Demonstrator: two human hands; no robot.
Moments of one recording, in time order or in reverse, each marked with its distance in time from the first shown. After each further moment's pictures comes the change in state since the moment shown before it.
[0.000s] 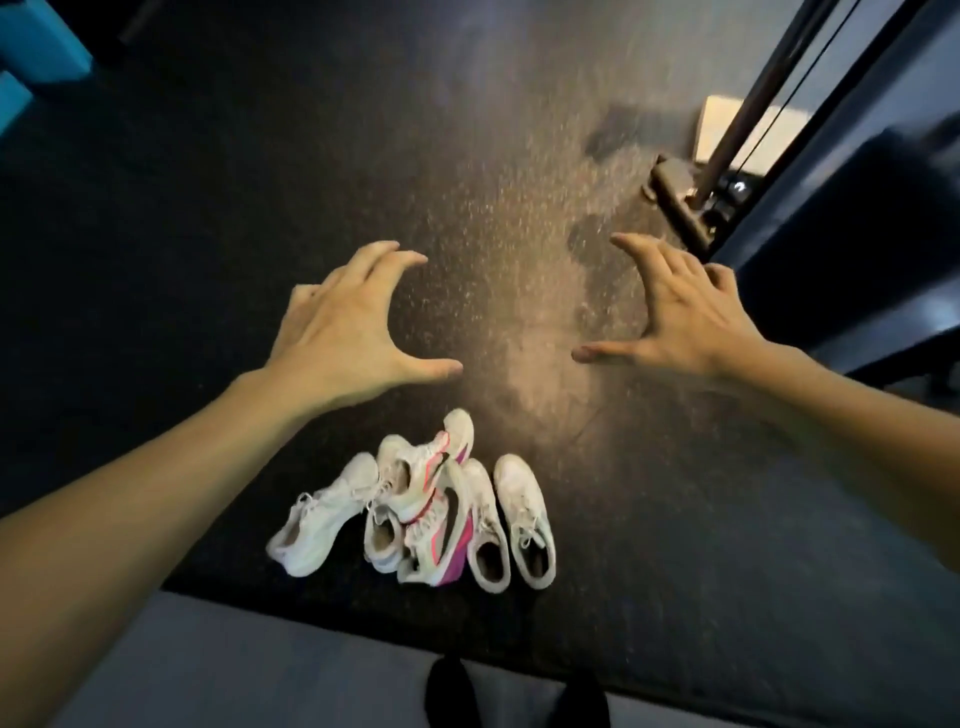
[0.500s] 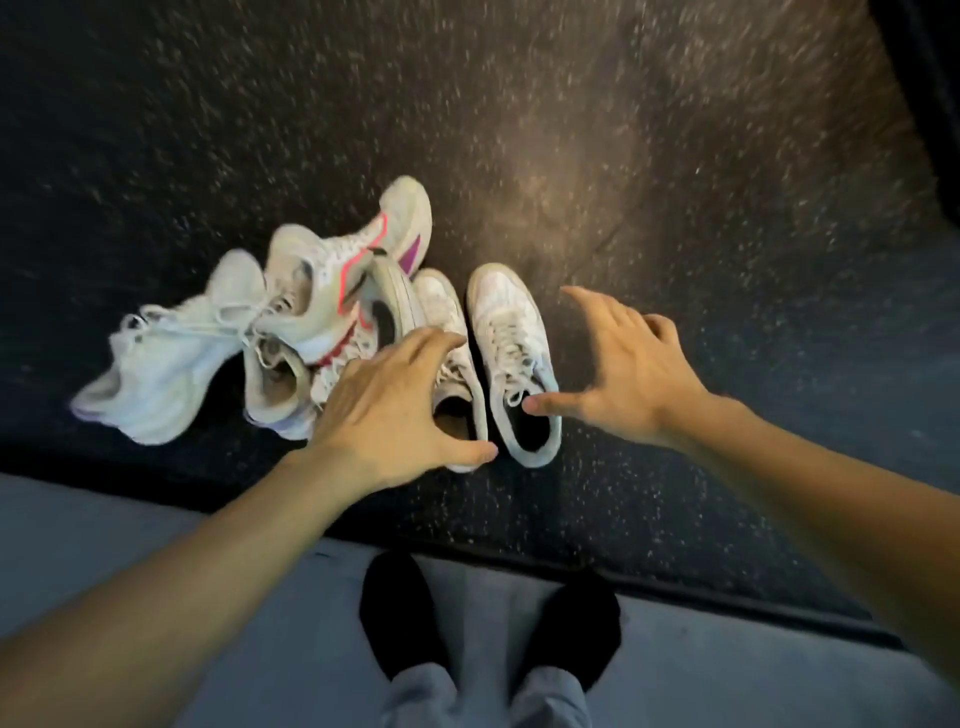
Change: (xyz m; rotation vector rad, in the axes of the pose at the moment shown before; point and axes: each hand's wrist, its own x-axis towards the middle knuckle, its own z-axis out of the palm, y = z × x) left_hand -0.085 -0.016 0.447 -0.206 -0.413 -0.054; right_hand -0.105 0.078 0.426 0.139 -0.390 0.072
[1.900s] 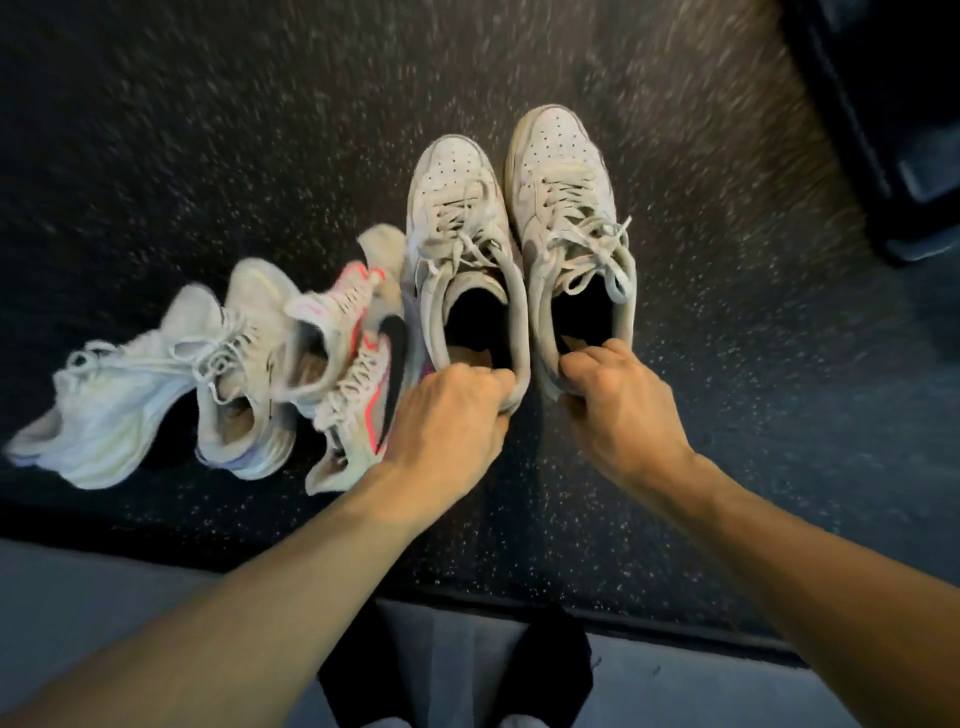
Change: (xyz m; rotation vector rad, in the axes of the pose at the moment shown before) left_hand 0.033 0.067 0.019 -0.001 0.232 0.197; right_hand -0.020 0.014 -0.012 -0.056 0.293 -0.073
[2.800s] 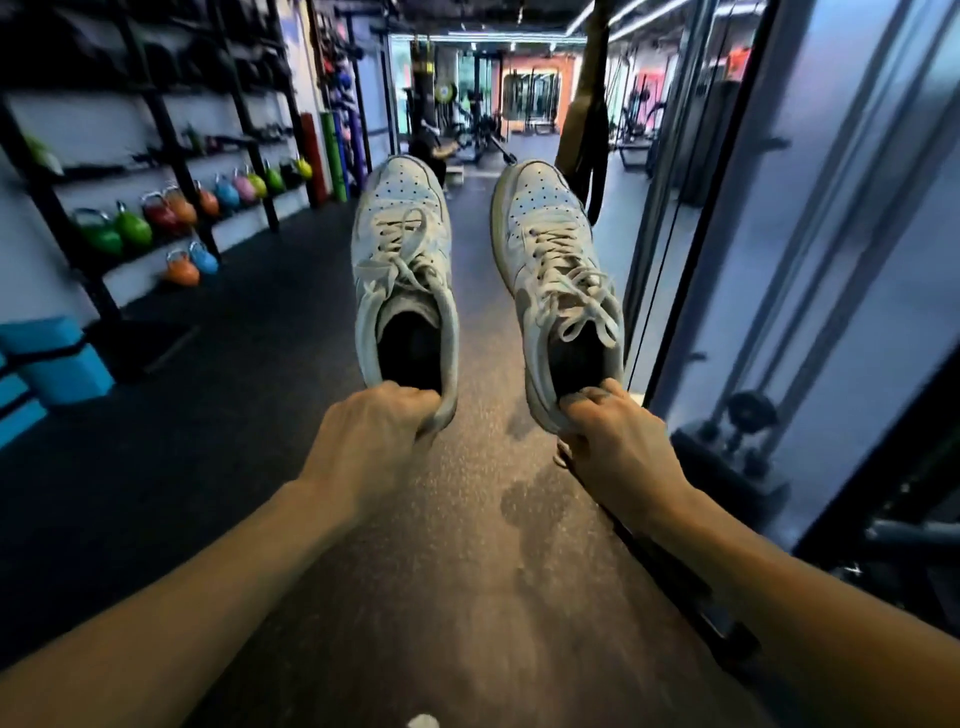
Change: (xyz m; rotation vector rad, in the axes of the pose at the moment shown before) left_hand -0.041 0.253 -0.665 0.347 0.678 0.408; right_hand -0.003 -0.202 -0.662 -0.178 0.795 -0.247
